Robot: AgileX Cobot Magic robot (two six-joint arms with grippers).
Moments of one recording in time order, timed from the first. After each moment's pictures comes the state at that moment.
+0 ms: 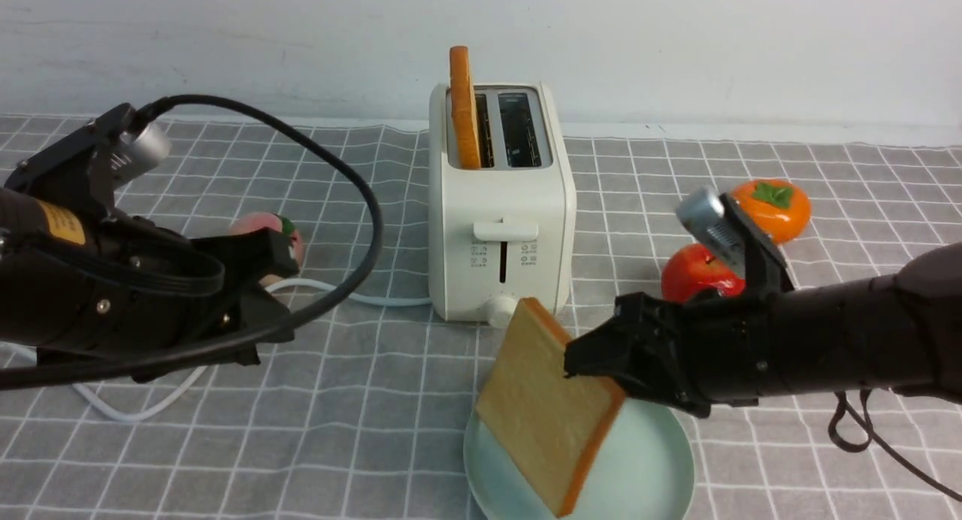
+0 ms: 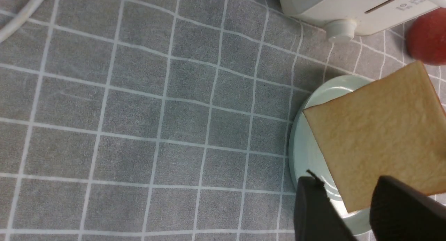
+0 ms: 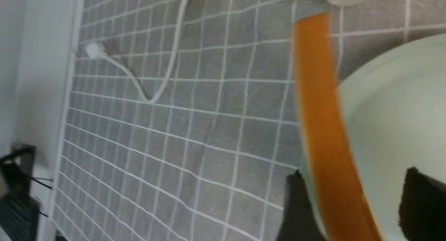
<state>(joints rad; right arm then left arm) 0.34 1.53 -0.84 1.36 0.56 -0.70 -0.29 1.15 -0.94 -0.32 0.74 -0.43</state>
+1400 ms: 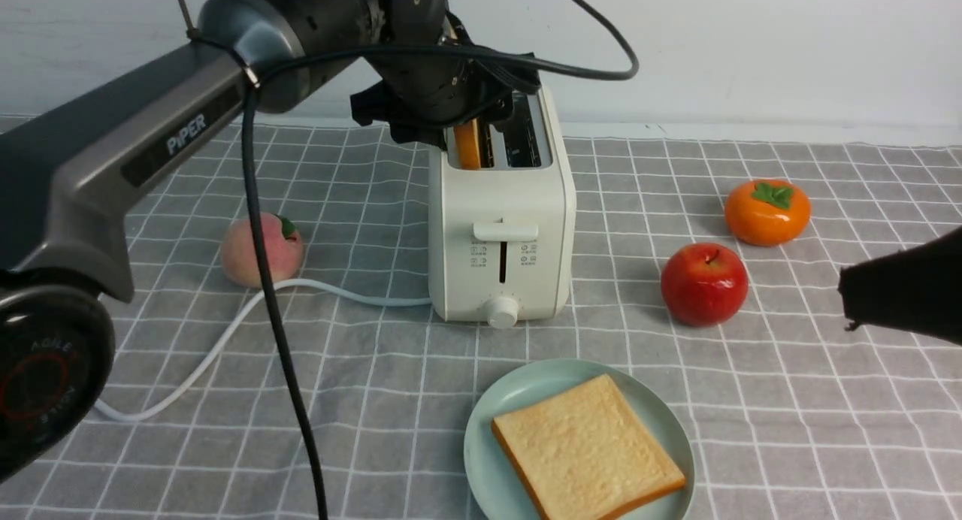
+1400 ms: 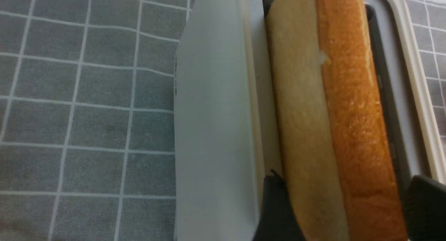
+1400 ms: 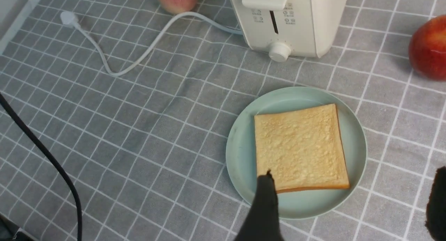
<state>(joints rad) 0.26 0.90 -1.08 0.47 0.99 -0.14 -0.47 2.11 -2.10 0.07 0.84 -0.64</state>
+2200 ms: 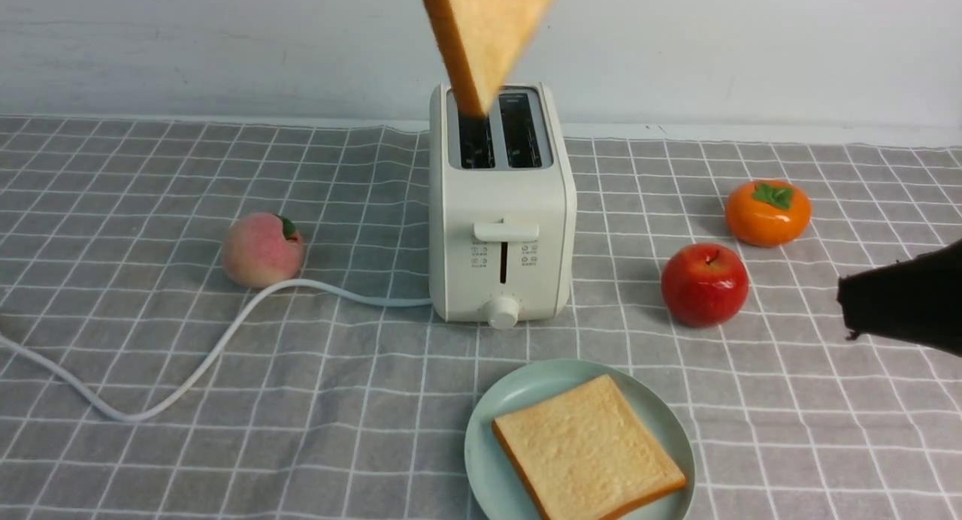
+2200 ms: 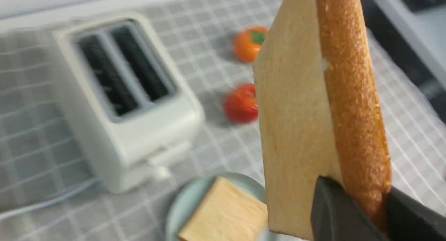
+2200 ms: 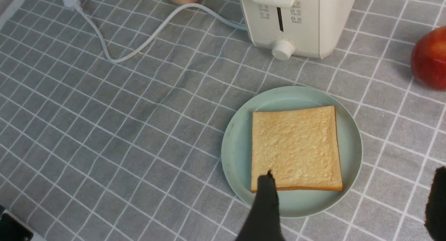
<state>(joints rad) 0.26 0.90 -1.08 0.47 1.00 -0.21 -0.47 1.50 -2.01 -0.44 1.25 -0.02</state>
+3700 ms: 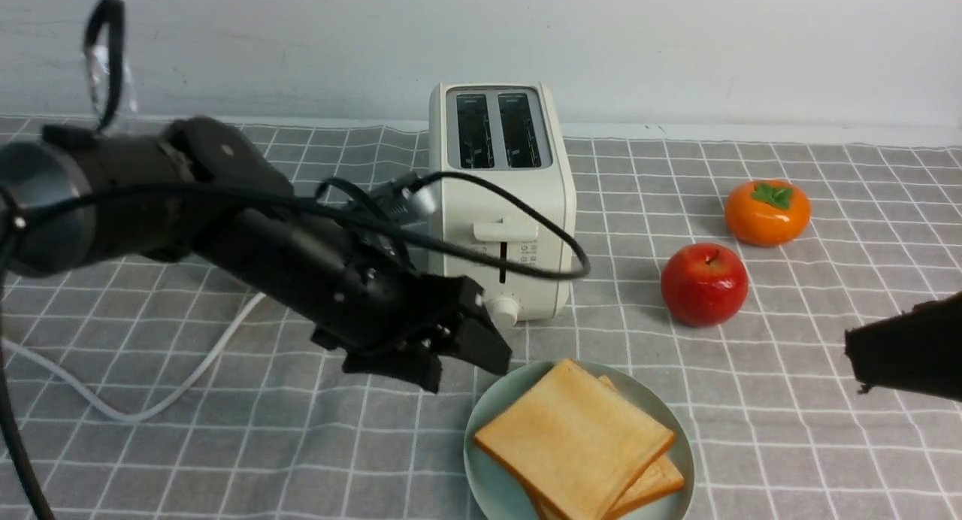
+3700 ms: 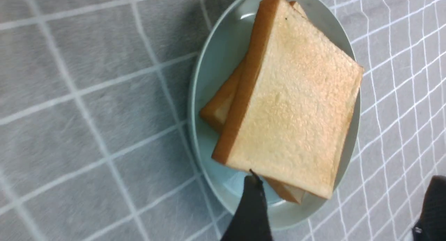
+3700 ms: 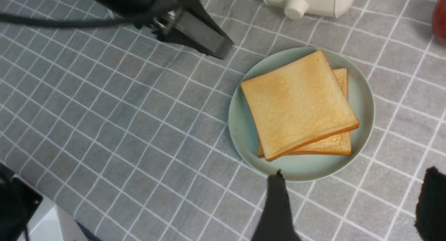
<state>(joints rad) 0.26 0.90 -1.08 0.46 1.08 -0.21 -0.29 1.70 -1.21 -0.84 0.93 0.32</state>
